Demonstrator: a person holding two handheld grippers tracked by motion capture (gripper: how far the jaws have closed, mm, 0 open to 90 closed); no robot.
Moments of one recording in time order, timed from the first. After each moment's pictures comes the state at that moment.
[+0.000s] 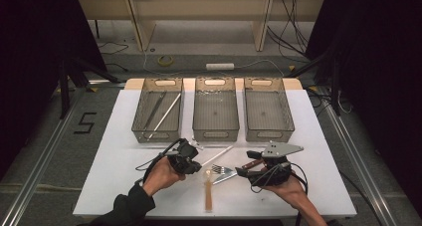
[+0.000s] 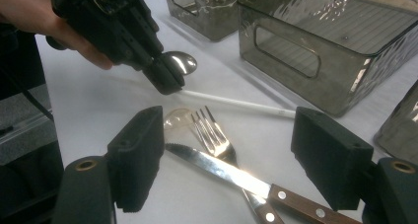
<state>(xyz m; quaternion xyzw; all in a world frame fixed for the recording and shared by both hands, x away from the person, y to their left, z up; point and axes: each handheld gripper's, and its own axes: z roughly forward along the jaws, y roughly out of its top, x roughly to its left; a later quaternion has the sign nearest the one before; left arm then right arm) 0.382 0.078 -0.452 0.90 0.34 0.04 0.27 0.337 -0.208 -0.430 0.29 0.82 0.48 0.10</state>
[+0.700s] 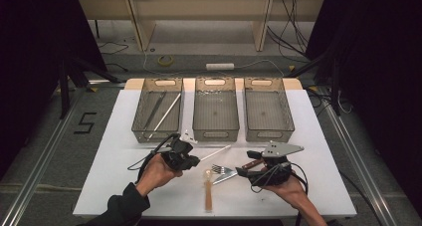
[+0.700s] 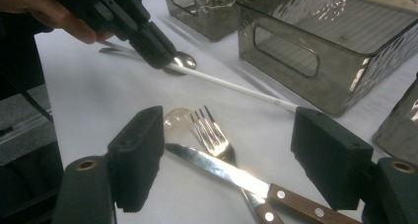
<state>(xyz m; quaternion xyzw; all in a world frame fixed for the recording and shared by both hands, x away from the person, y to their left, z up) 0.376 0.090 -0.427 0.89 0.34 0.06 0.31 0.337 -0.208 -0.430 0.29 0.82 0.48 0.10</state>
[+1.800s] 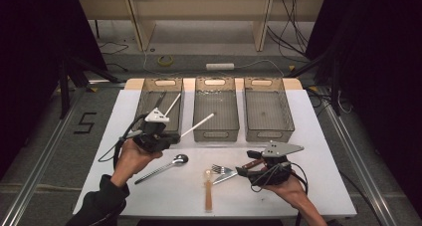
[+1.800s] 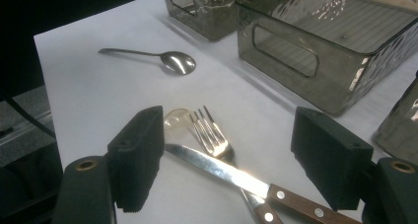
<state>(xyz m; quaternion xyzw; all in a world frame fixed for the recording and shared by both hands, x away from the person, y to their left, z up) 0.390 0.154 -0.366 0.83 0.39 0.13 0.37 0.338 -0.209 -0.430 0.29 0.82 0.48 0.10</state>
